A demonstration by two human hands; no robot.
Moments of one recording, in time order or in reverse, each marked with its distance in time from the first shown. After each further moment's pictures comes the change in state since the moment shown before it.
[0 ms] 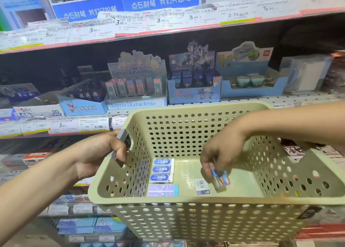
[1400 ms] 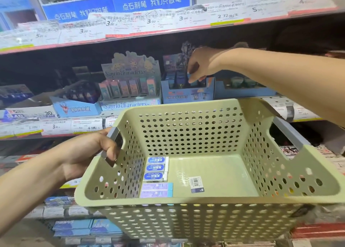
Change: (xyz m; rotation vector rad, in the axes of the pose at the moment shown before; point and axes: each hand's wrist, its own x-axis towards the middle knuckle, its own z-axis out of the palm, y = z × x) left_hand -0.008 0.007 0.006 -0.011 0.012 0.005; right_hand -0.038 0.039 -0.138 -0.064 0.974 0.159
